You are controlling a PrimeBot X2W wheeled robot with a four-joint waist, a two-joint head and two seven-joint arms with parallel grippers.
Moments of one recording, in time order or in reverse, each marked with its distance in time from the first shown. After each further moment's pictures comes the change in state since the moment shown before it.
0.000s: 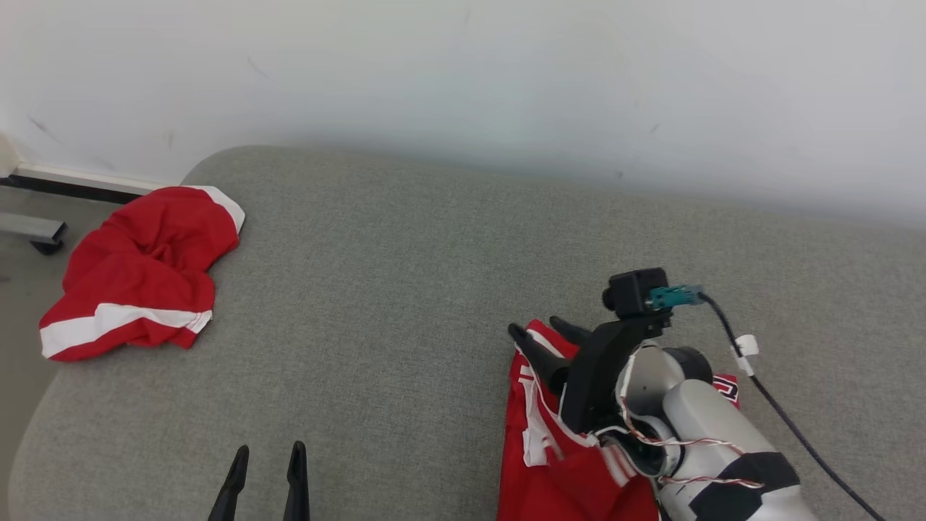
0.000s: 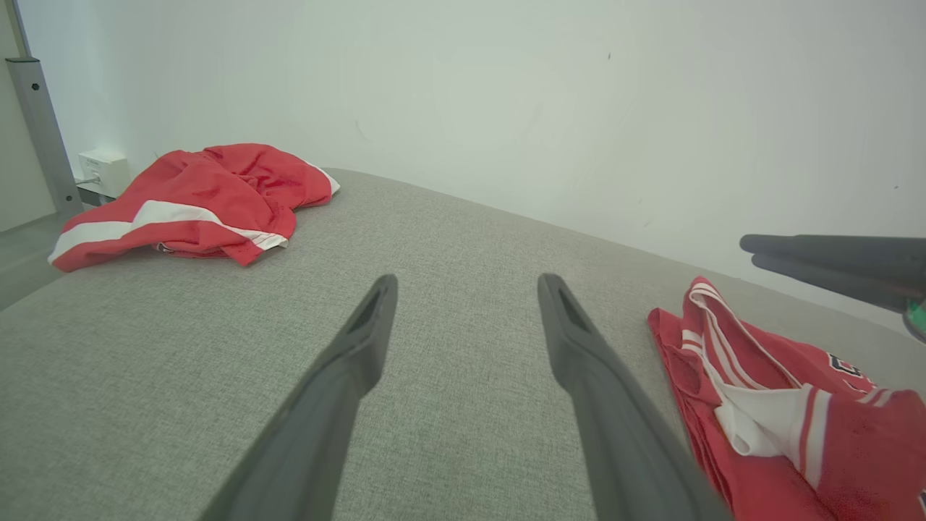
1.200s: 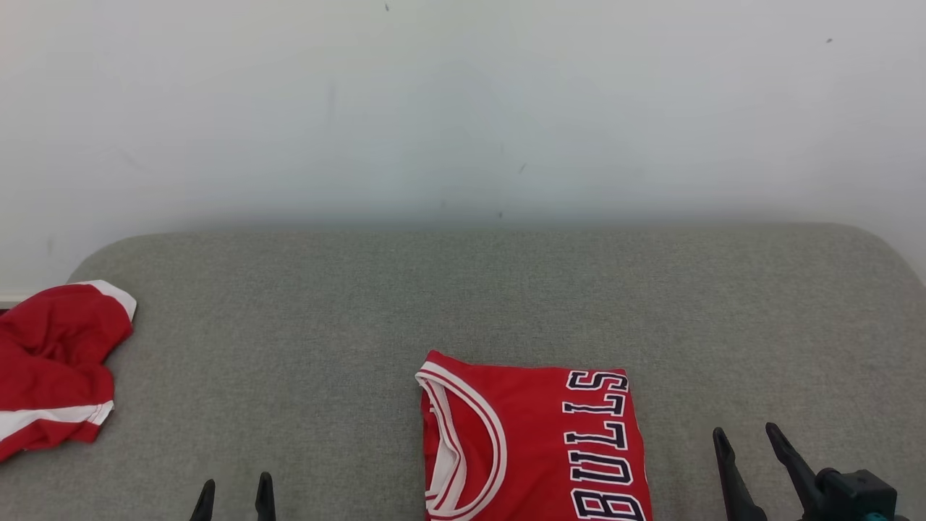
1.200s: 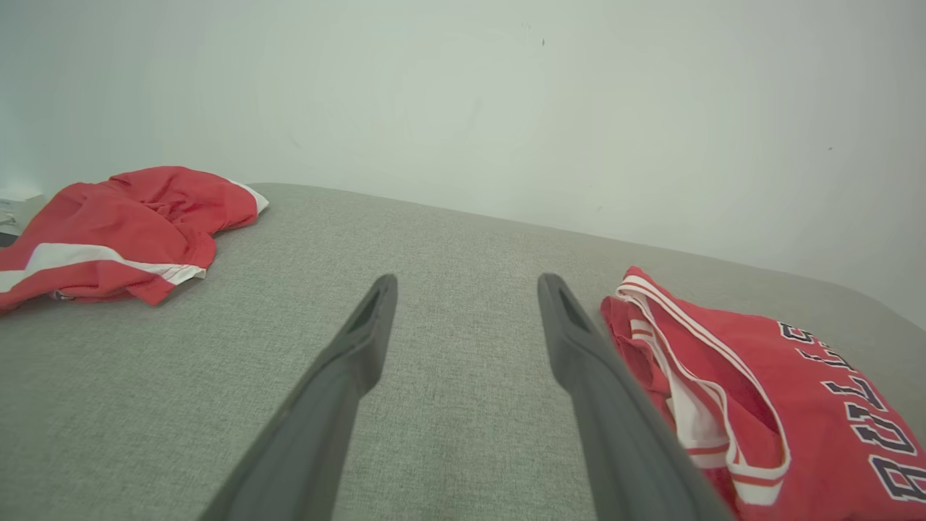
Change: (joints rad) left arm 0.038 0.000 0.088 0.054 0.047 0.003 0.000; right arm 0.613 -0.141 -0.372 -0.390 -0.375 0.000 -0.499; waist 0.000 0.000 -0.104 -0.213
